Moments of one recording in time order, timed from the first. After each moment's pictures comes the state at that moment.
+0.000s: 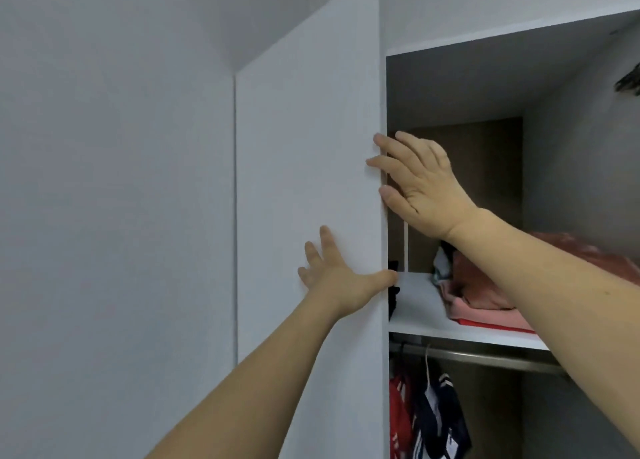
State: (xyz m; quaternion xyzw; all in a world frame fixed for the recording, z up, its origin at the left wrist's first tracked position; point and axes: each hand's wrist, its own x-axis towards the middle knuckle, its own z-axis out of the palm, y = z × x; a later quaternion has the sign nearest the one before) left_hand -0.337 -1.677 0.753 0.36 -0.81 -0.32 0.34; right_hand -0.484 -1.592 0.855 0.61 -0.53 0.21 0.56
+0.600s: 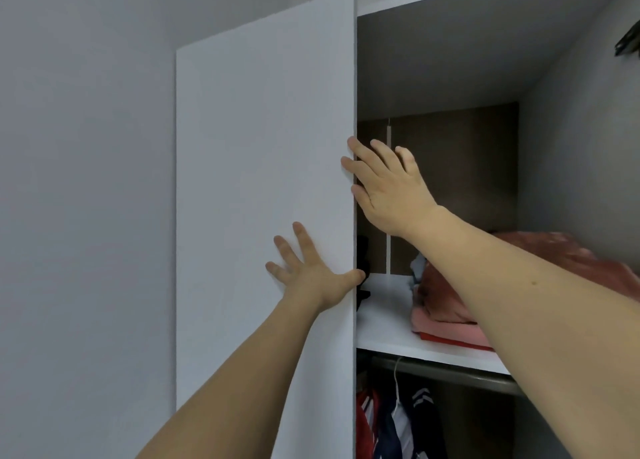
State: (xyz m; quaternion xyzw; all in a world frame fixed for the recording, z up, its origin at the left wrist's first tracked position) left_hand -0.471 -1.715 0.740 0.45 -0.79 -0.22 0.36; right_hand -0.596 -1.631 0.849 0.56 -0.63 0.15 0.52
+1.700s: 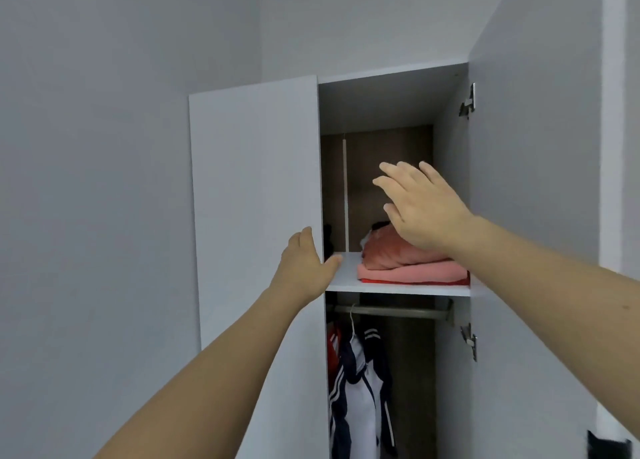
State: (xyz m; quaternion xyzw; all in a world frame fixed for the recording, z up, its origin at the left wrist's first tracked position) left_hand -0.325 -1.501 0.746 0.29 -0.86 -0.16 0.38; right_hand -0.481 -1.354 0.825 0.52 -0.70 0.08 0.48
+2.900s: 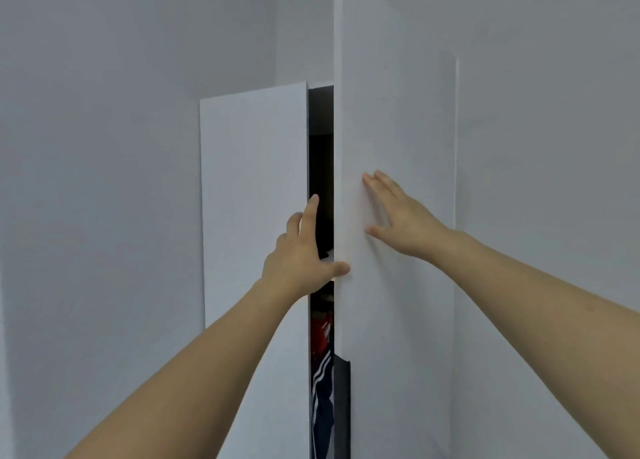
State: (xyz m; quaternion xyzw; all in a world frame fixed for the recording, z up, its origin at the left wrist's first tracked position) left_hand -0.341 -1.380 0.746 0.31 -0.86 -0.06 0.41; right_hand -0.519 -1.278 0.803 0.63 -0.69 0.26 0.25
